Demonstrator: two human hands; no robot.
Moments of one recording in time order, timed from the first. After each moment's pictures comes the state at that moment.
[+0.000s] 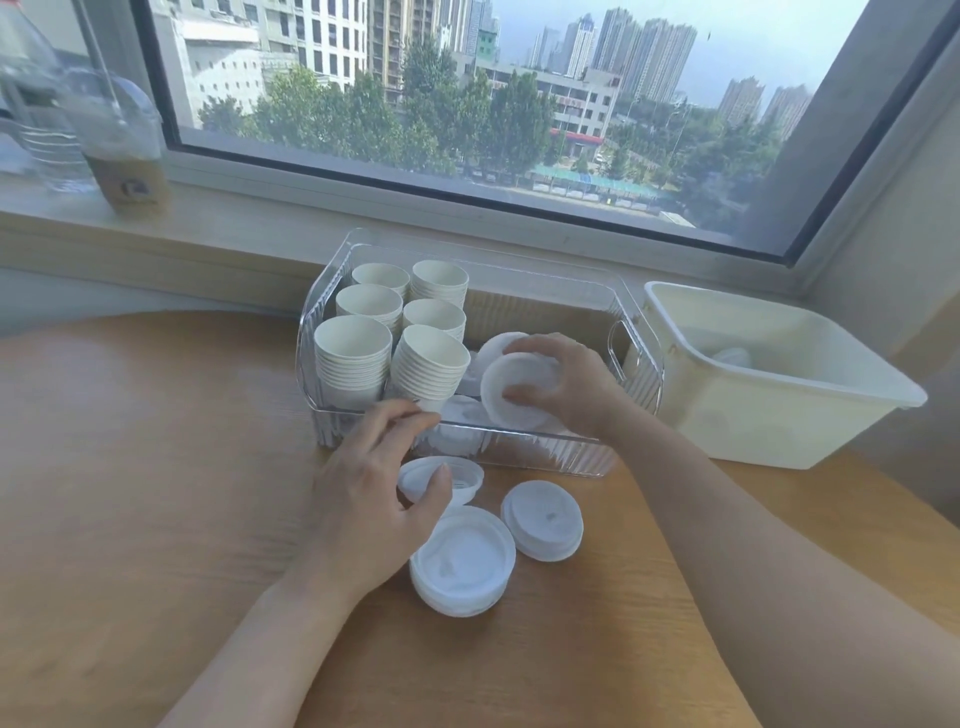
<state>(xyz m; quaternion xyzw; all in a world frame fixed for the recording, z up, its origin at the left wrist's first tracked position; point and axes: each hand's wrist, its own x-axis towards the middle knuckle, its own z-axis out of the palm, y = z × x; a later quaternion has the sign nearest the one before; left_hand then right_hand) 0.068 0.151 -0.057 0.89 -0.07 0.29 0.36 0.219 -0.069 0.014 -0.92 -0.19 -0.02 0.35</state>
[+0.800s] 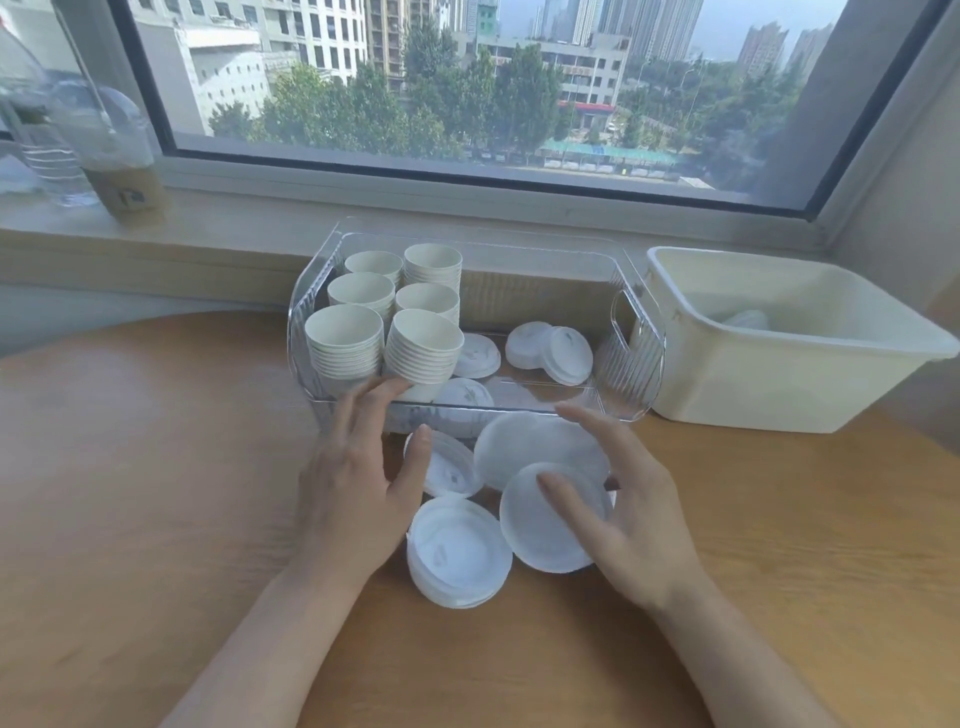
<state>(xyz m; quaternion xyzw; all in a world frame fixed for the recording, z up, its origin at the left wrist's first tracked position) 0.066 0.147 -0.053 0.89 0.00 0.31 0.34 0.077 -0.108 -0.042 -0.85 -0.21 -0.15 0.46</state>
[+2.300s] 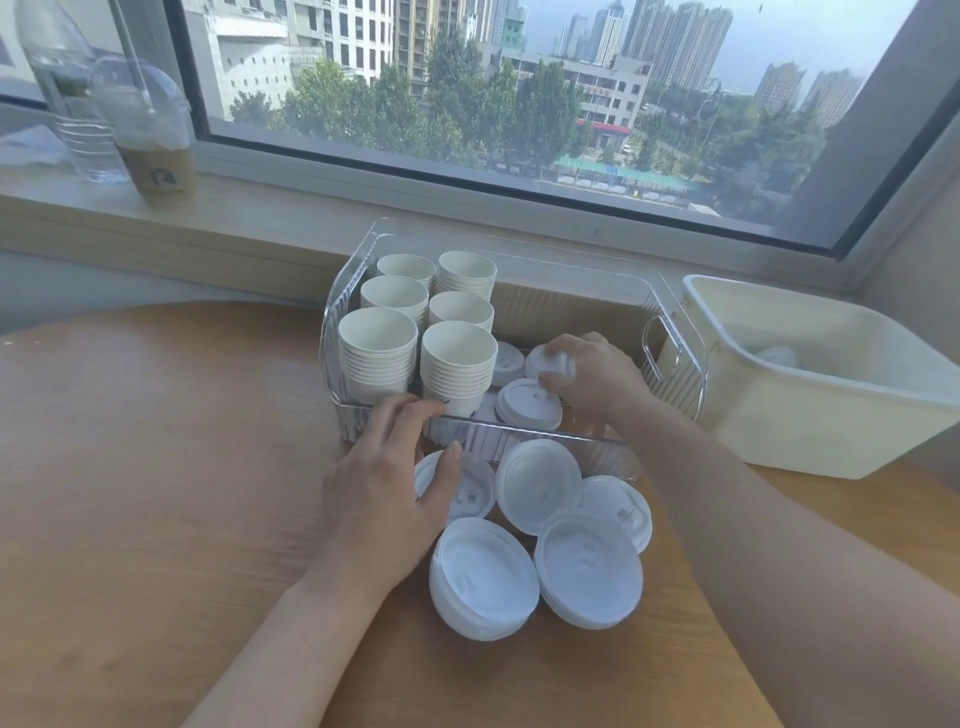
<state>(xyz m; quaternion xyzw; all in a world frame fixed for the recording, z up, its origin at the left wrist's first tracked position) 0.071 0.149 -0.058 0.89 0.00 0.31 0.33 0.275 -0.067 -0.017 -0.98 -0.12 -0.02 0.14</state>
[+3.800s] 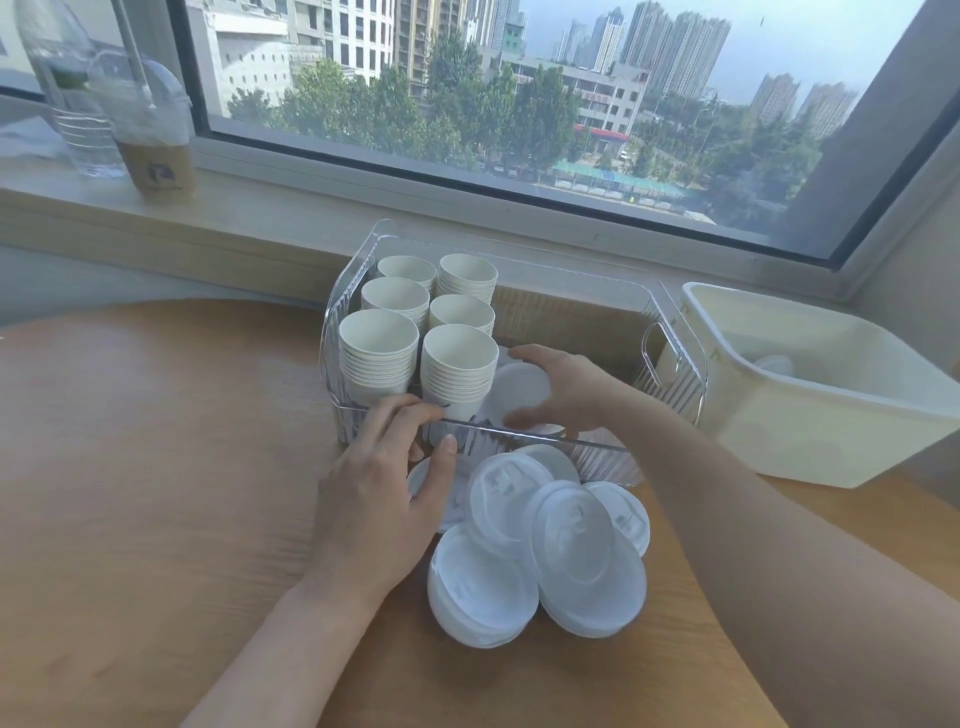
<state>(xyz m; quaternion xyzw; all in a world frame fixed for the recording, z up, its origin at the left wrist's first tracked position) 0.074 0.150 -0.060 0.86 0.00 0.35 0.37 0.250 -0.042 0.007 -0.96 -0.18 0.12 0.18</state>
